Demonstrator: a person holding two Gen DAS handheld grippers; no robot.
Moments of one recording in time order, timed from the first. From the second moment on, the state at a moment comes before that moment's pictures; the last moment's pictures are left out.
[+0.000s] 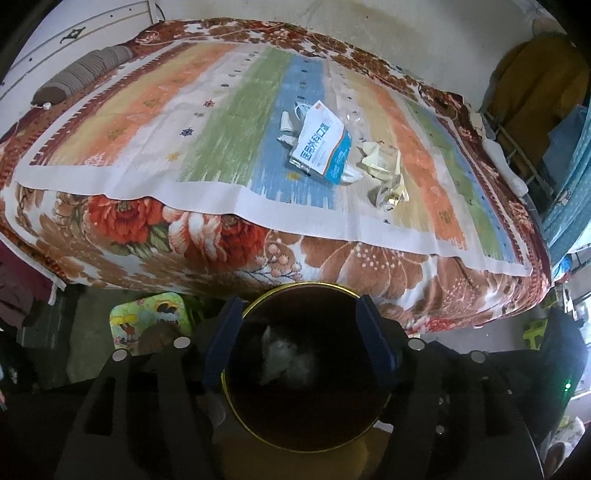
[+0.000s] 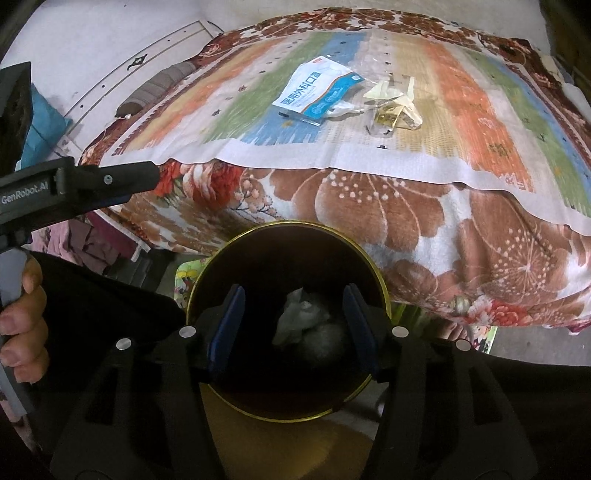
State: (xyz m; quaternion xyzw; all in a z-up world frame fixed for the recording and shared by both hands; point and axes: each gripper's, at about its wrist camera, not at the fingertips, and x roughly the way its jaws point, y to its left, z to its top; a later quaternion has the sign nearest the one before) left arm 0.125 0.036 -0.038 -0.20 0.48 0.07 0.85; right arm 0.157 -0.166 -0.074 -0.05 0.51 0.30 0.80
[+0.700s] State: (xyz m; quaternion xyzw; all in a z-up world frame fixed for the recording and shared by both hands) left arm 0.175 0.057 -0.021 -0.17 0.47 0.08 0.86; right arm 0.210 -0.163 -0.049 -0.05 0.49 0.29 0.82
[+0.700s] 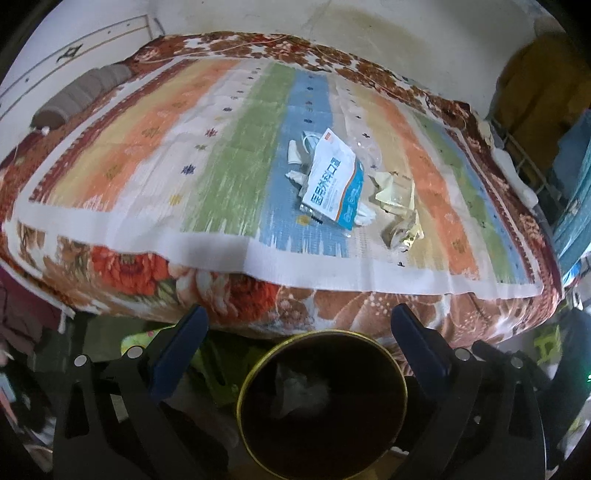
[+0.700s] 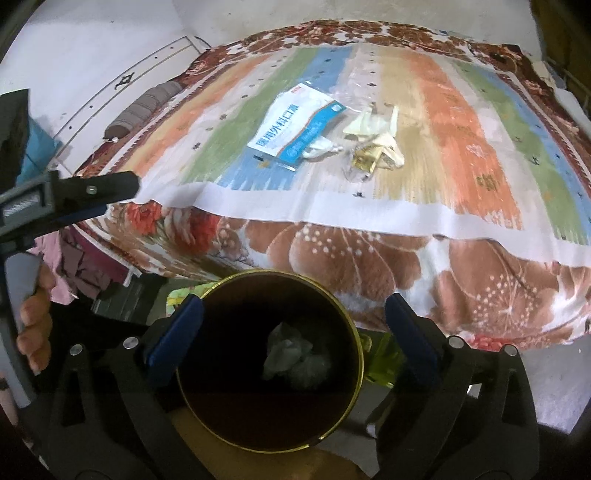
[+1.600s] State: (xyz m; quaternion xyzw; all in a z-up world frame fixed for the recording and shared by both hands) left arm 0.270 0.088 -0.033 -0.22 0.47 0.00 0.85; right arm 0.305 -0.151 -0.034 -0.06 0.48 0.25 0.84
